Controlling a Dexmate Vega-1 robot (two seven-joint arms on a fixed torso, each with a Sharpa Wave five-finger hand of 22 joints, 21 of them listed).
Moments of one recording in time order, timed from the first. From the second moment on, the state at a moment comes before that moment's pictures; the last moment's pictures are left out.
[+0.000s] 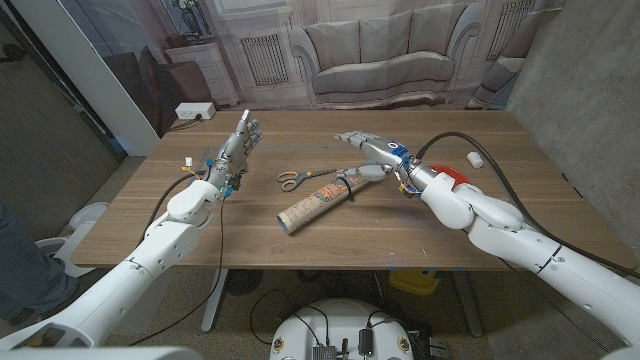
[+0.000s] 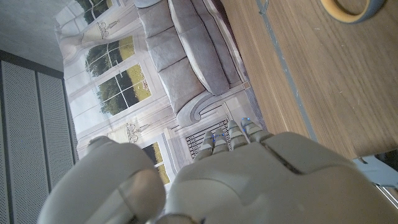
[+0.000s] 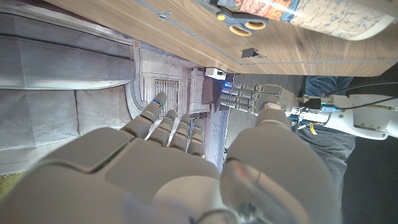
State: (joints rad) left arm 0.98 0.66 0.29 -1.54 -0.68 -0.26 -0.02; left_hand 0.50 0.05 -0.18 0.10 0.33 -0.02 0.05 0.20 0.18 -0.05 -0.01 0.20 0.18 -0.08 0.01 0.19 0.18 -0.10 -0.04 0.20 0.18; right arm -0.91 -0.83 -0.57 -1.95 -0.66 0.08 -0.11; right_hand 0.60 -0.02 0.12 -0.11 0.34 0.16 -0.06 0.19 0.19 0.19 -0.06 0.20 0.18 0.15 -0.04 0.19 0.18 0.21 -0.04 0.38 0.17
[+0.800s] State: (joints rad) left arm 0.97 0.66 0.29 -1.54 -0.67 -0.24 -0.02; left_hand 0.50 0.05 -0.19 0.10 0.33 -0.02 0.05 0.20 0.18 -0.05 -0.01 0.20 0.18 -0.08 0.01 0.19 0.18 -0.10 -0.04 0.20 0.18; right arm -0.89 -0.85 -0.60 -1.97 -0.73 0.01 -0.04; right_hand 0.68 -0.02 0.14 -0.14 0.35 0.11 -0.09 0.18 0.19 0.13 -0.07 0.19 0.18 0.12 -0.04 0.18 0.18 0.20 -0.04 0.35 0.17
